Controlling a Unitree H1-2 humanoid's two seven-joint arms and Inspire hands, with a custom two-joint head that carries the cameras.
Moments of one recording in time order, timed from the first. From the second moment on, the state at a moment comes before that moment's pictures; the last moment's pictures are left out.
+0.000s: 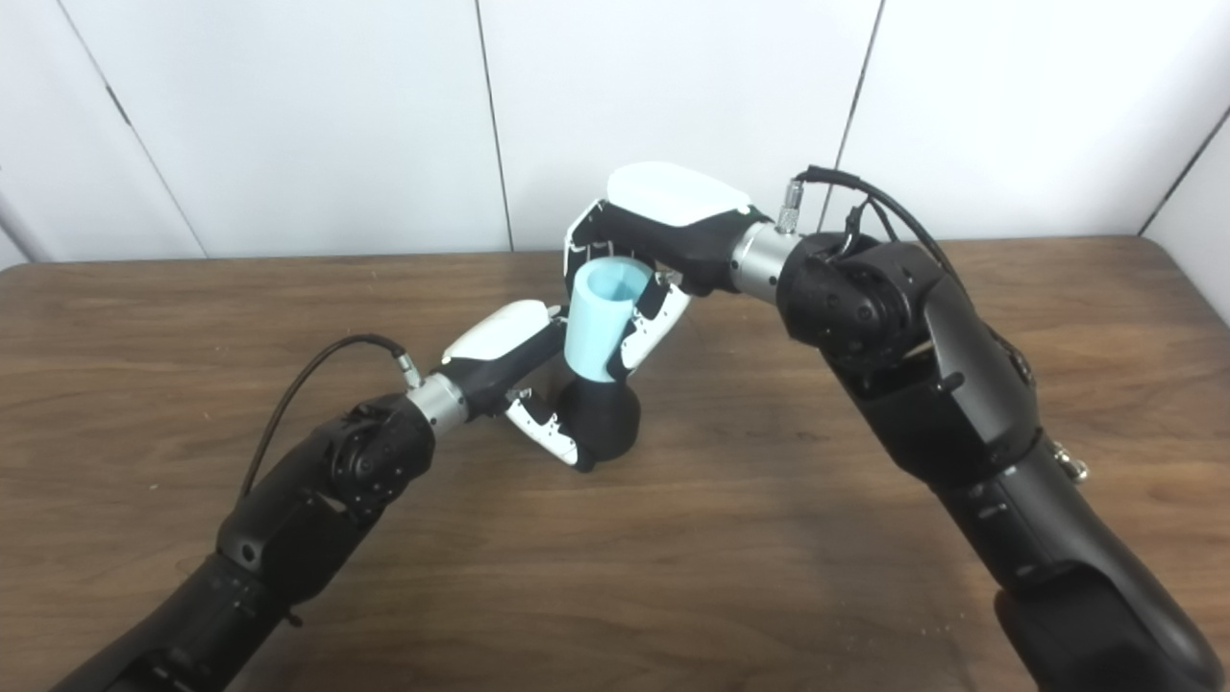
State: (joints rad) left arm -0.59 0.27 -0.49 0.32 0.55 -0.06 -0.24; right arm -0.77 -0.41 0.39 -0.15 -0.58 0.15 0.67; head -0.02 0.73
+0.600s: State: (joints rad) left arm -0.59 0.27 -0.49 0.32 0.55 -0.06 -0.24; right arm -0.77 -0.41 0.43 -0.13 -0.58 0.14 0.65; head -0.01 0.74
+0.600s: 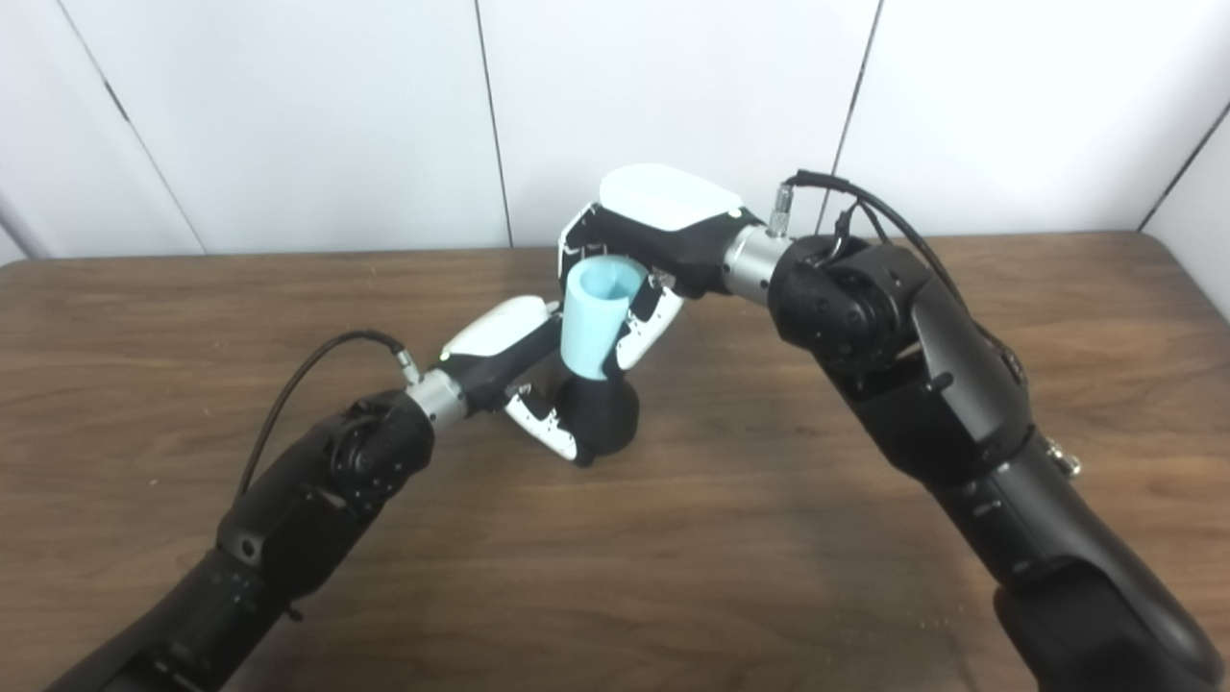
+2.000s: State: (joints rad) left arm -0.60 0.27 -0.51 0.31 0.58 -0.06 -0.24; right arm -0.68 -0.41 0.42 -0.15 -0.70 0.04 0.50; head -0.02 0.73
